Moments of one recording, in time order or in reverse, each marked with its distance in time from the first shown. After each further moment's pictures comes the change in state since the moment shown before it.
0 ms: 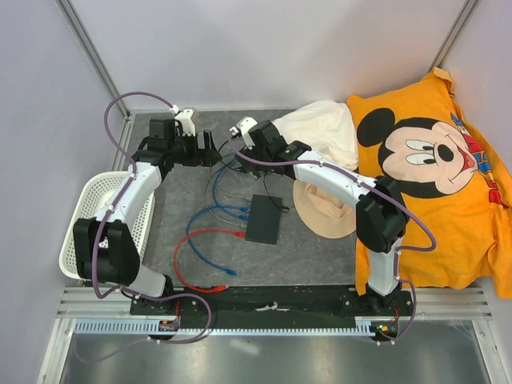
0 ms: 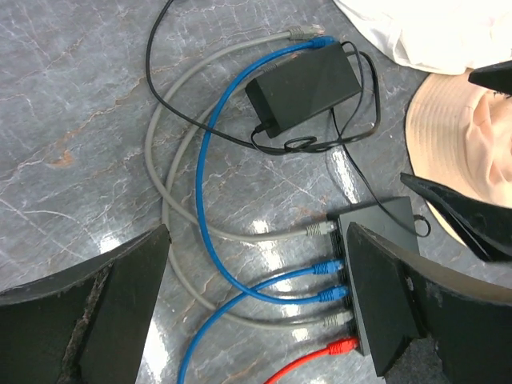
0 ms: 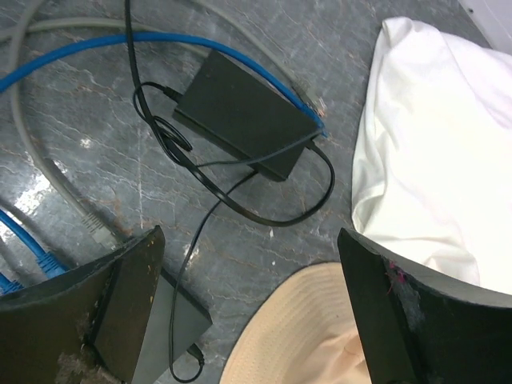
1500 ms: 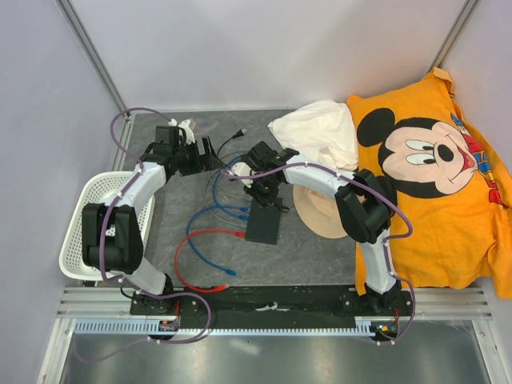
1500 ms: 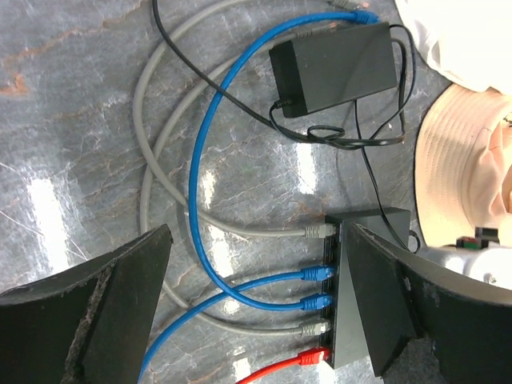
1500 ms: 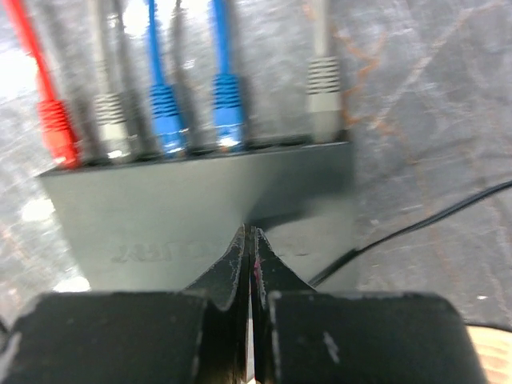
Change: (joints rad) left arm 0.016 0.109 -0.061 0.056 -0.003 -0.195; right arm -0.013 0.158 -0.005 -0.320 -0.562 -0.274
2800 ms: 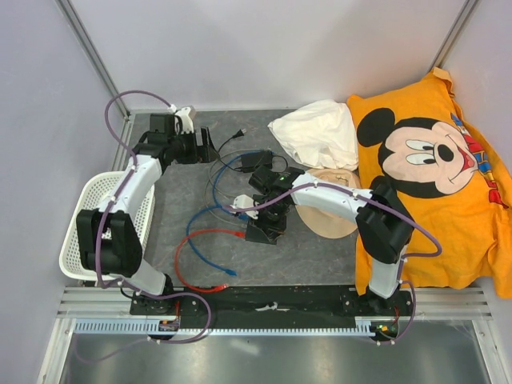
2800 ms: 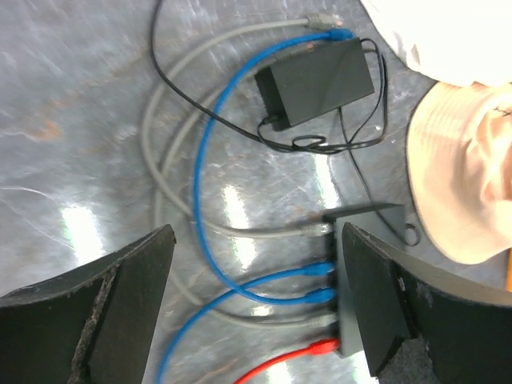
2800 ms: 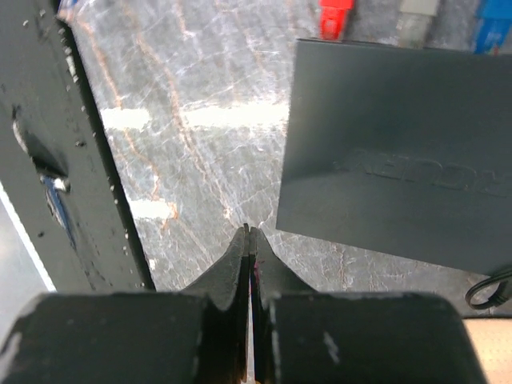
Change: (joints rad) left arm 0.000 -0.026 0.116 -0.108 0.000 0.116; right arm 0.135 -0.231 -0.237 -0.176 -0.131 -0.082
